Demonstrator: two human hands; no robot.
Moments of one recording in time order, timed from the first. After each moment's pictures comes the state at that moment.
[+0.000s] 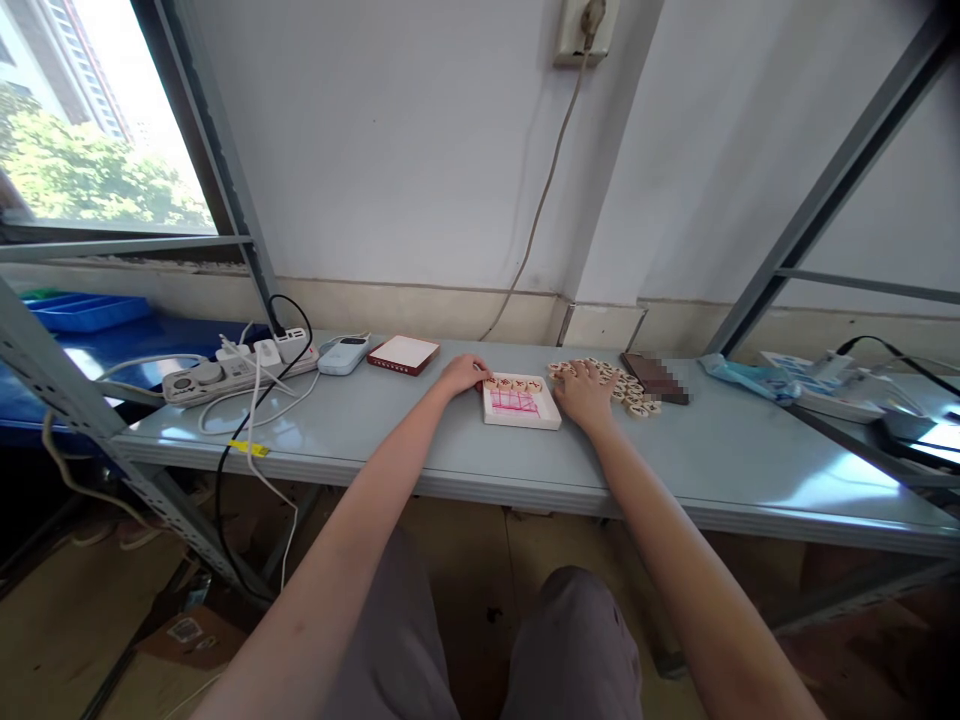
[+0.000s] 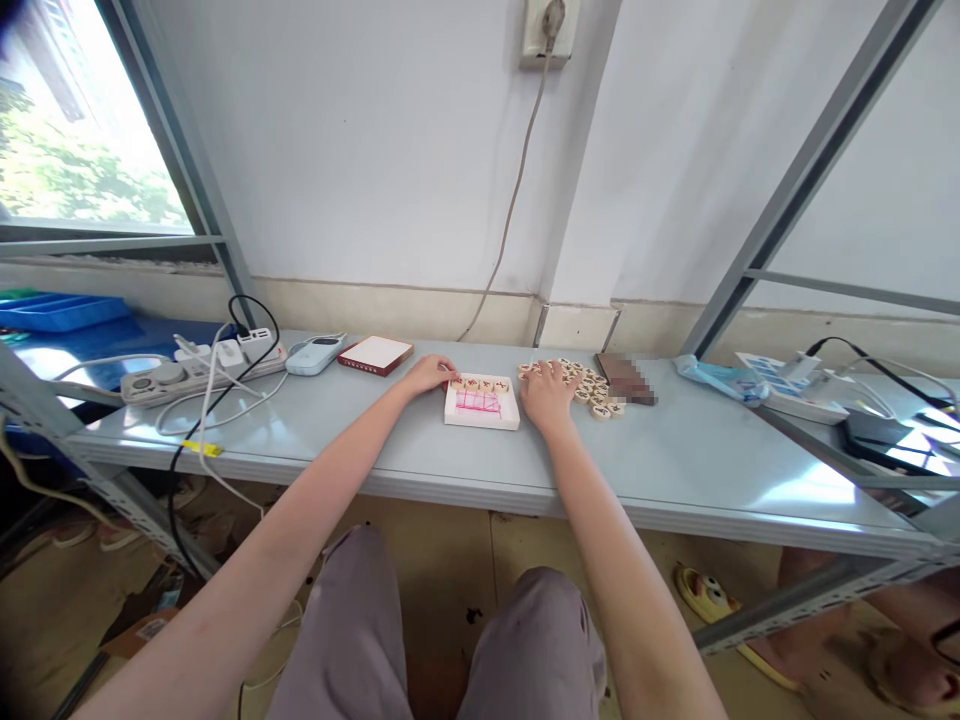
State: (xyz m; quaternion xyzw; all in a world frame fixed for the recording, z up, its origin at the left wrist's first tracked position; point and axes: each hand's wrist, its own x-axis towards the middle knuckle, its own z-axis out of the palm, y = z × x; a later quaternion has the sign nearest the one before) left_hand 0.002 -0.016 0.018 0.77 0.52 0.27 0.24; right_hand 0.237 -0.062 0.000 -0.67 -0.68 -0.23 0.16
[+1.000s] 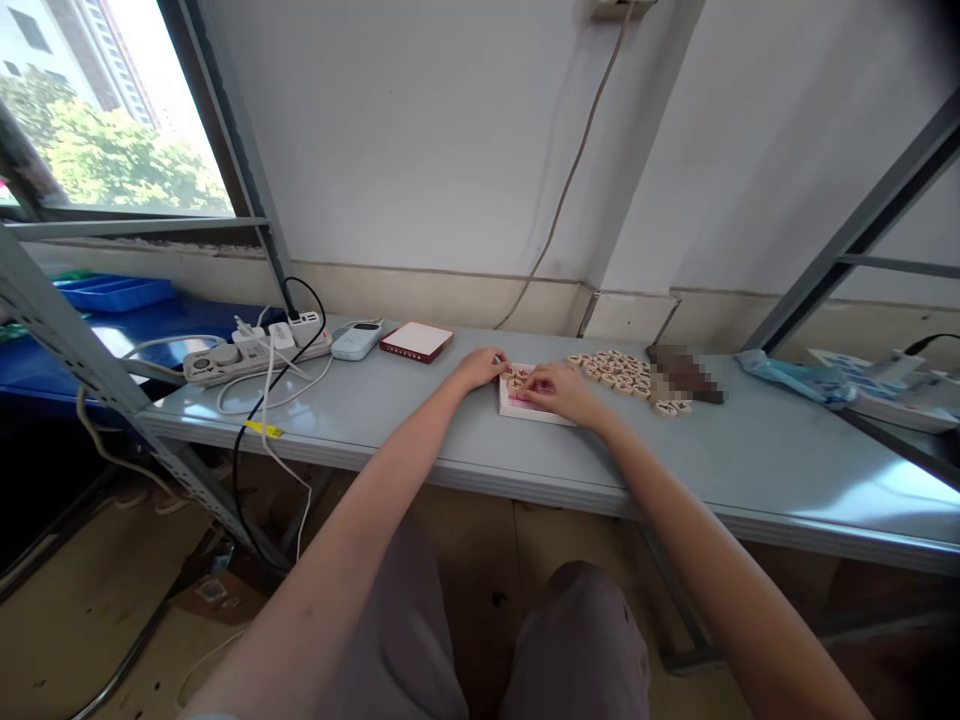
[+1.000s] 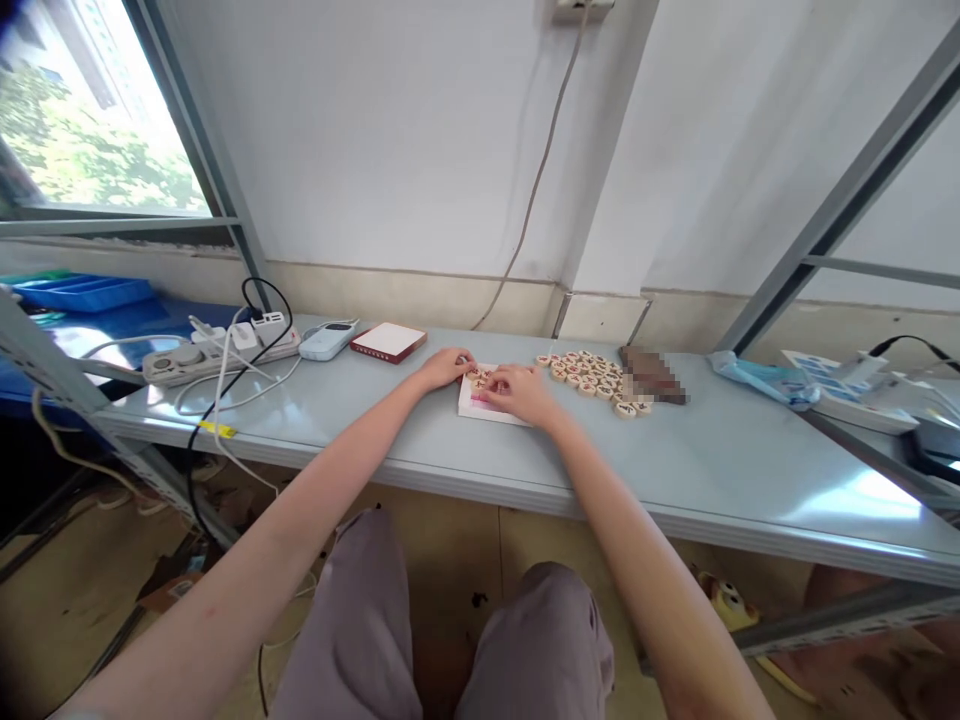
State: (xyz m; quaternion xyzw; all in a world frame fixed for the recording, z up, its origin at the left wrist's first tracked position) left_hand 0.008 -0.014 0.012 0.81 0.51 0.25 0.14; right_hand 0.192 -0.085 0.029 -0.46 -0.87 -0.02 0.19
